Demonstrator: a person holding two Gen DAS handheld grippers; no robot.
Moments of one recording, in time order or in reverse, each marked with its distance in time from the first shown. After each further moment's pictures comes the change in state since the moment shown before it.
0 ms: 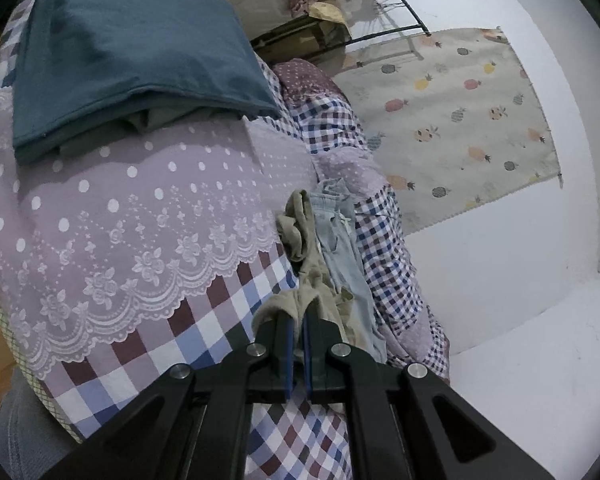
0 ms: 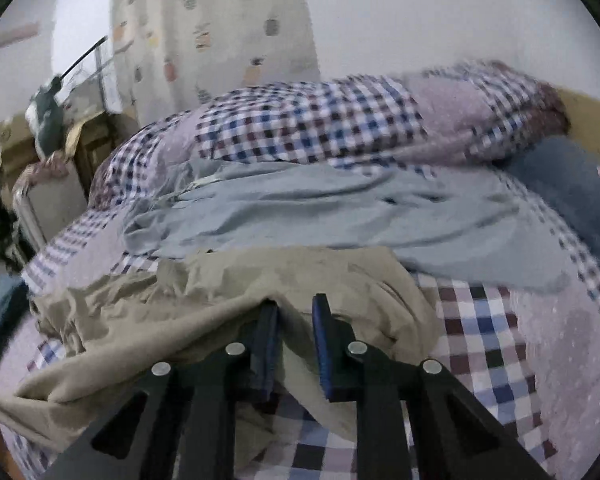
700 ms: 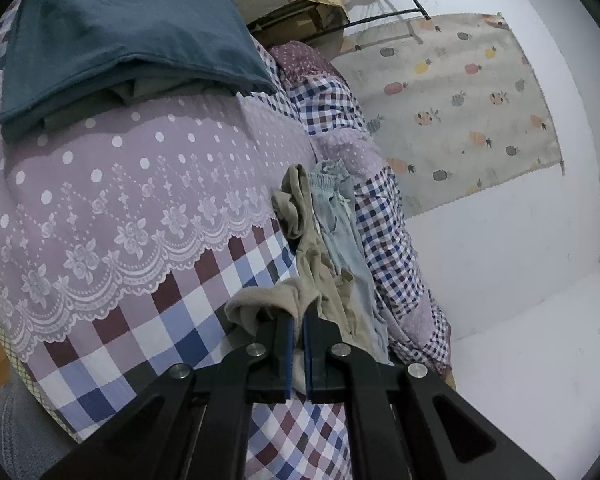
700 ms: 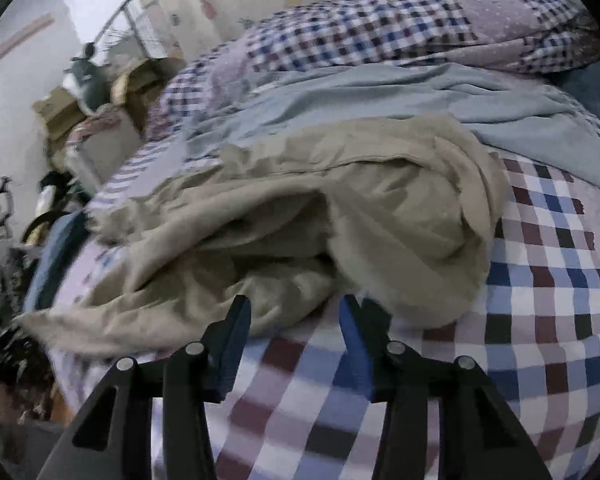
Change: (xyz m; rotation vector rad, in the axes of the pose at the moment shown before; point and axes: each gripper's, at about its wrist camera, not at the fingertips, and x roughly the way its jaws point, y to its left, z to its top) left arm 0.013 -0.007 -0.015 0.010 0.059 0.003; right arm 0.006 0.008 -0.082 -0.013 0.247 0.204
